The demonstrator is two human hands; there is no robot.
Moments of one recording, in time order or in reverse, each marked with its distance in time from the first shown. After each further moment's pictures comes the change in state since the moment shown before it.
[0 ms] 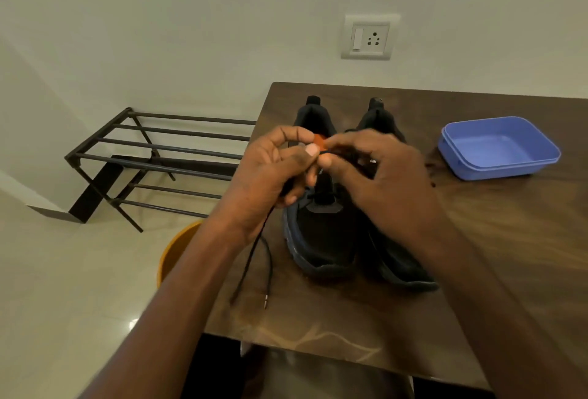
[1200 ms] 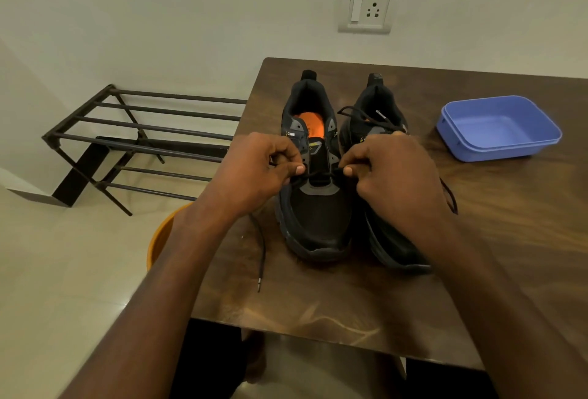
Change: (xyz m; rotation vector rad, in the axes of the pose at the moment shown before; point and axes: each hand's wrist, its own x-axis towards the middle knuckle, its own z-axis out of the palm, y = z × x) left_hand 0.011 -0.026 -0.015 0.932 0.040 0.027; right_hand 0.003 0.015 0.004 -0.455 -0.308 0.259
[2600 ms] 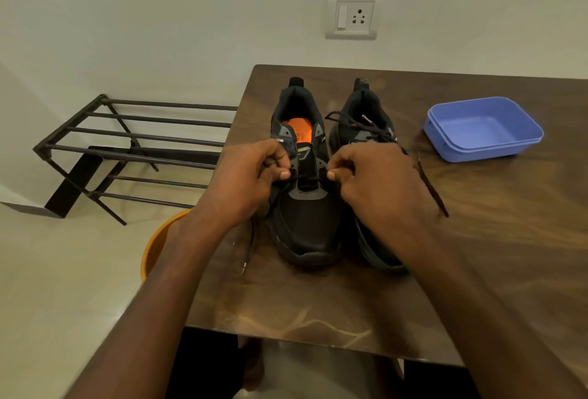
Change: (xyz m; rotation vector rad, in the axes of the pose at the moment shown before) left_hand 0.001 -0.006 0.008 -0.012 0.041 0.002; right_hand -0.003 0.002 0.012 0.148 0.059 0.095
